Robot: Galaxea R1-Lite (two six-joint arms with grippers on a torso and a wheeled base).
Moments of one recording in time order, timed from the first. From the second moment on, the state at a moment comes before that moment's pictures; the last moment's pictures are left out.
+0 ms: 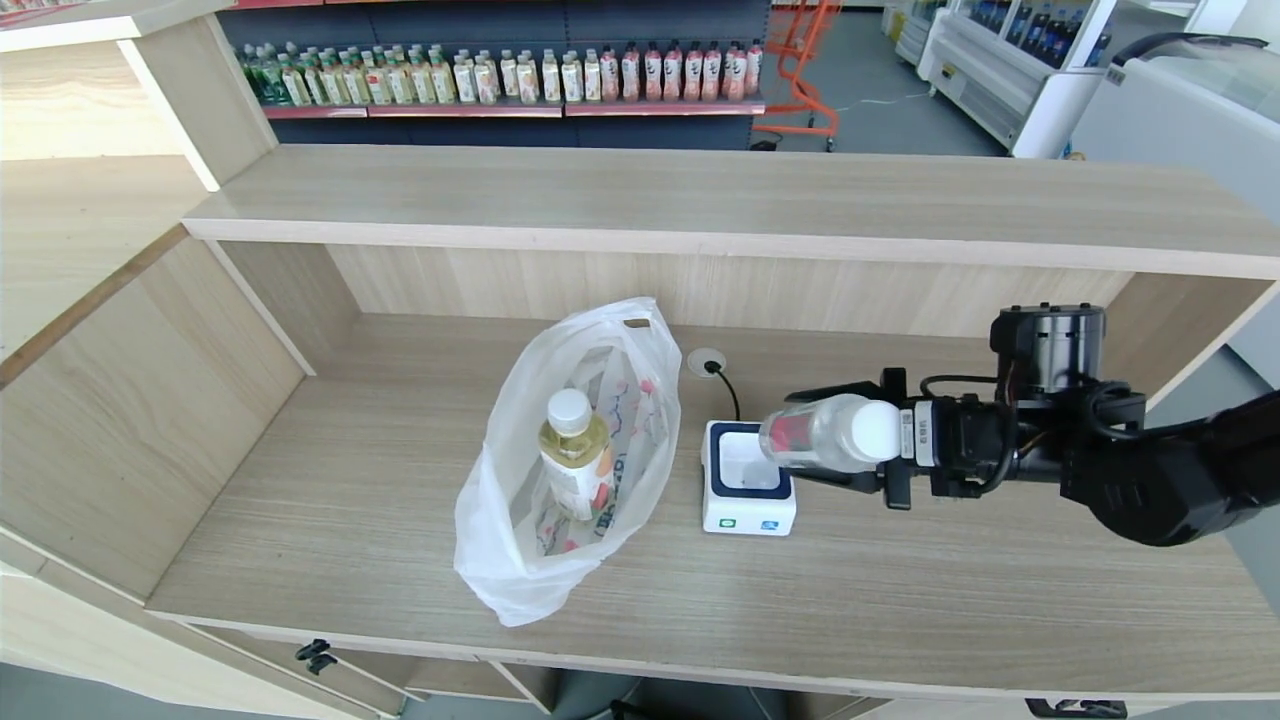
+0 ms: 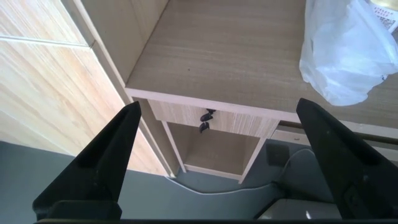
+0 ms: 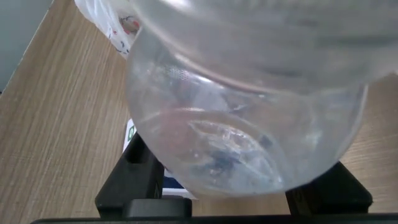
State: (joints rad) left arm 0.00 0.00 0.00 0.05 0.13 0.01; right arm 0.25 1.89 -0.88 -0.68 0.95 -1.25
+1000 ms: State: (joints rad) left arm 0.00 0.00 0.00 0.05 0.13 0.01; right arm 0.25 2.11 -1.09 -0.69 1.13 -1.40
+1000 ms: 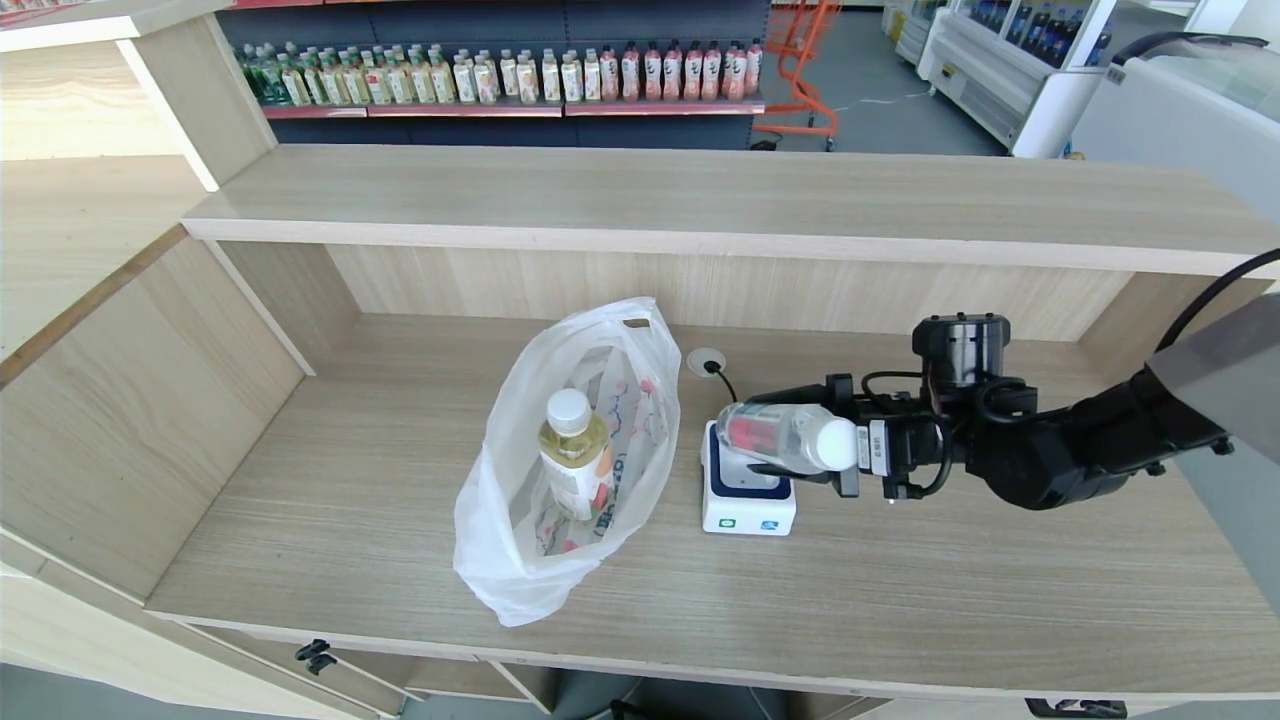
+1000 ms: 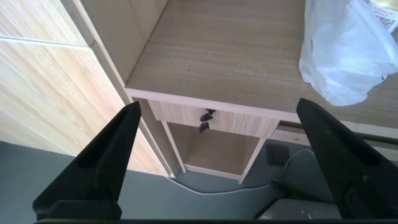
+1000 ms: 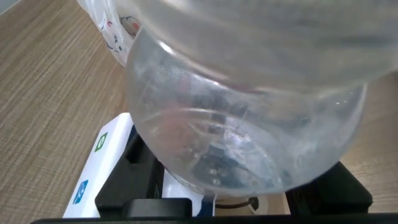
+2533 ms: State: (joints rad) left arm 0.00 0.00 0.00 0.05 0.13 0.01; right arm 0.17 1.76 -0.88 -0.69 0.98 -0.62
